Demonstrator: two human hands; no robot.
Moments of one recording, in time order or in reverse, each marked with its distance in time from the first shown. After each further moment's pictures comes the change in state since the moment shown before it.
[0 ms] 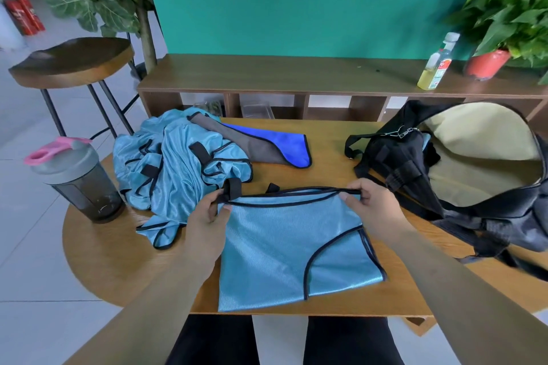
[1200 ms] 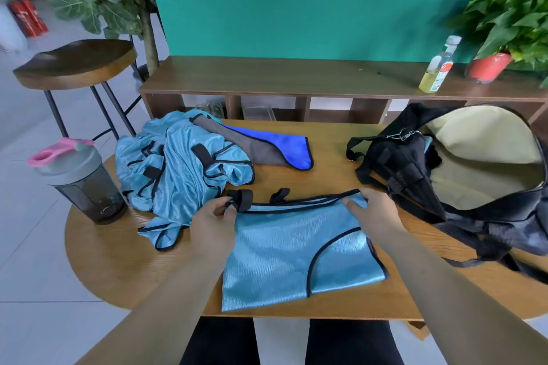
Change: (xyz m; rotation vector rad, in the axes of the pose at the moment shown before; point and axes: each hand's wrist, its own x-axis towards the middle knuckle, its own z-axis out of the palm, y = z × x) left_hand 0.010 -0.009 0.014 0.141 0.191 0.032; right_hand 0.003 -0.002 0.010 -0.147 0.030 0.181
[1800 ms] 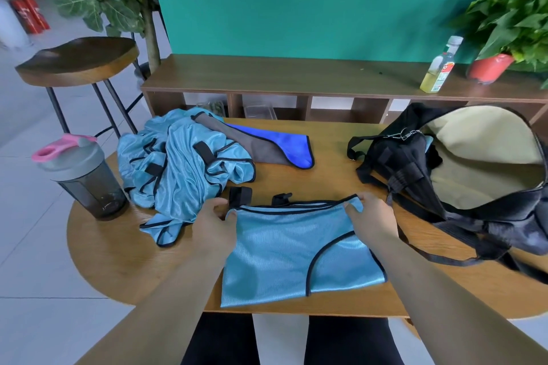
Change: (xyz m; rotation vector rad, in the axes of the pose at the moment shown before) left_hand 0.000 -0.005 -0.002 0.141 -0.037 -0.019; right_hand -0.018 -0.012 0.013 -0.105 0.074 0.146
